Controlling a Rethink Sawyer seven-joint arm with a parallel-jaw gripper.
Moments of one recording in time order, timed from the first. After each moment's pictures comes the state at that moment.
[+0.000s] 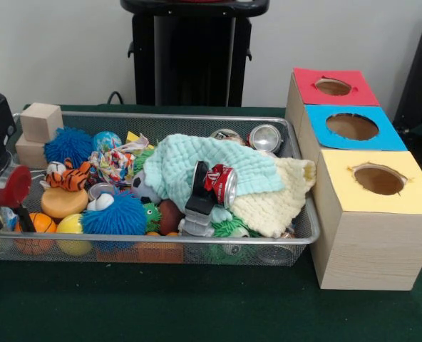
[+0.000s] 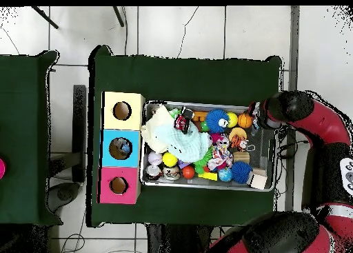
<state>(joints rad) -0.72 -0.23 0.24 0.95 -0.26 0.99 1.55</state>
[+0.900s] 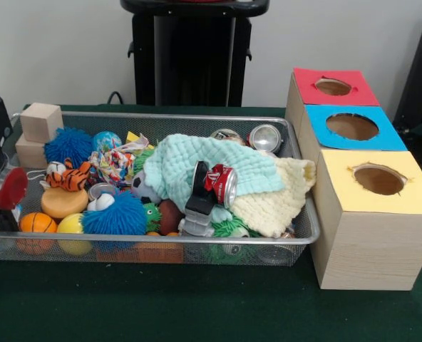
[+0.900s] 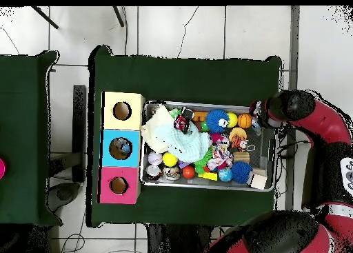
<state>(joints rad) -0.72 -0.22 0.24 0.93 -0.27 0.99 1.55</state>
